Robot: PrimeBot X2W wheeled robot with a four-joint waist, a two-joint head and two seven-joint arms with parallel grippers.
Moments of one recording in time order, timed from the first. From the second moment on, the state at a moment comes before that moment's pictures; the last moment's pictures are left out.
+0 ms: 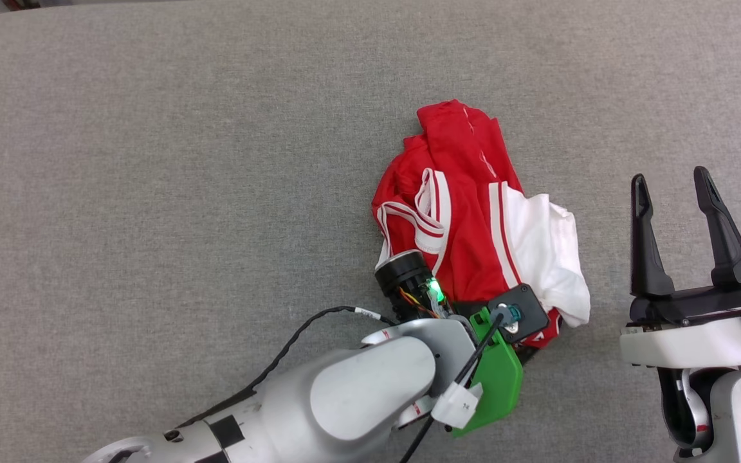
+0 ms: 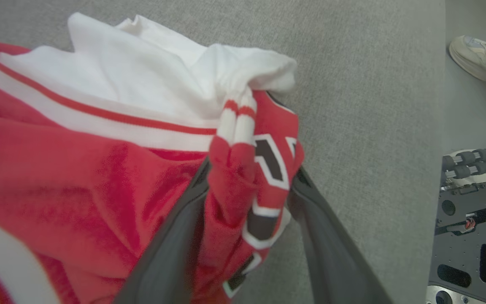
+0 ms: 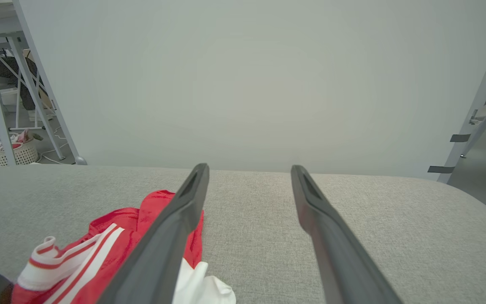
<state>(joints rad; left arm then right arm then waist) -0.84 0.10 -1.27 0.45 -0.58 -0.13 0.23 -0.12 -0.05 -0.02 -0.17 0.11 0.13 -0.25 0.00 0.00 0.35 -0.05</state>
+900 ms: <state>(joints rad) -0.66 0.32 -0.80 0.24 -0.57 0.21 -0.26 0.00 -0.05 -0.04 -0.16 0.11 0.13 -0.25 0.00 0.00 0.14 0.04</state>
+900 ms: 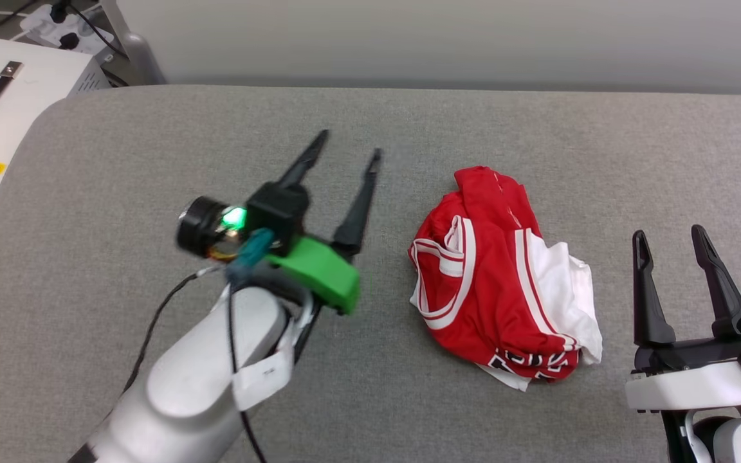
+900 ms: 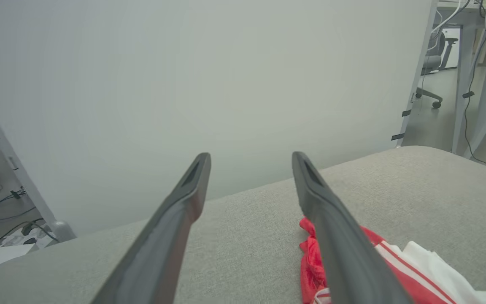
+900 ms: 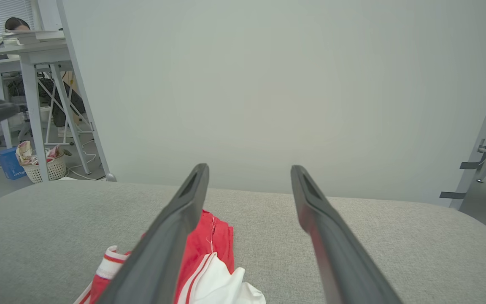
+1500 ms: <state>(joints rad) -0.09 0.25 -0.27 0.05 -0.31 0.15 -0.26 0.07 -0.05 -0.05 -0.12 0.14 0.13 -0.25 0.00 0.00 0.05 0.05</state>
